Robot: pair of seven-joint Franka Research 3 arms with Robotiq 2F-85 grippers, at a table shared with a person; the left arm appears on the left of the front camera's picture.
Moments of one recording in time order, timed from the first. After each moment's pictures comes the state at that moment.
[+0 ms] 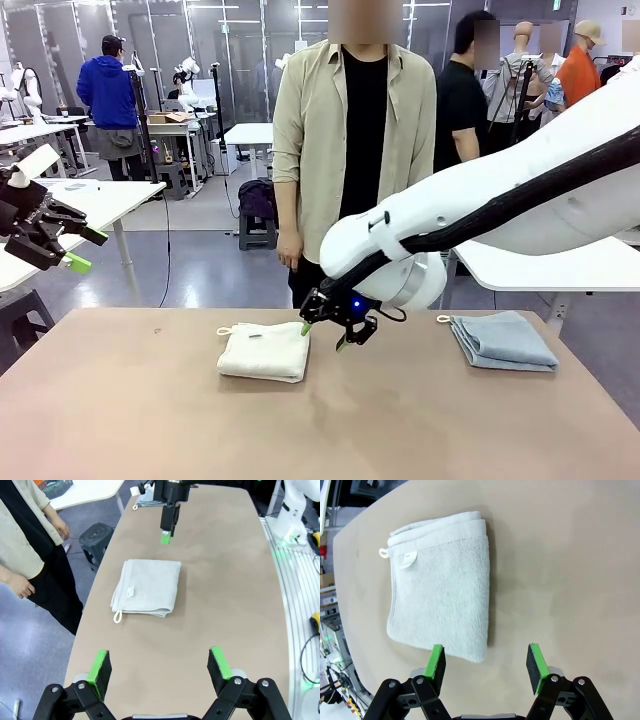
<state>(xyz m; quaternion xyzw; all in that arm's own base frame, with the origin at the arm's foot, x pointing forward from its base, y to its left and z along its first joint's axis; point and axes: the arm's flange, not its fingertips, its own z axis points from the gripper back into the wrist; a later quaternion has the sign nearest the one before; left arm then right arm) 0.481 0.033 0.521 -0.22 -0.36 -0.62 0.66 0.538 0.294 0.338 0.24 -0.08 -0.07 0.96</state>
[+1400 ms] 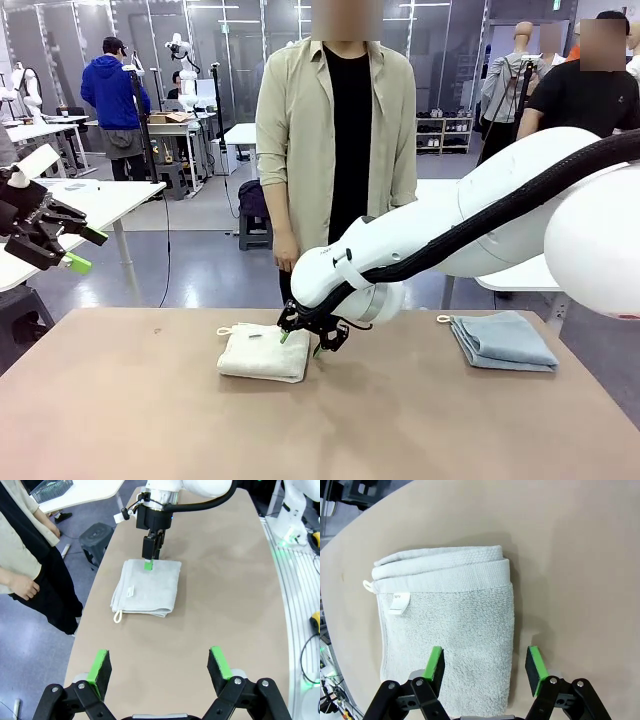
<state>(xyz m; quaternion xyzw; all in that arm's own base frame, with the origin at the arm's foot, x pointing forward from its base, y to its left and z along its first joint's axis) 0.481 0.033 0.521 -0.22 -0.36 -0.62 0.66 0.581 0.342 0.289 0.23 -0.08 -0.07 0.97</state>
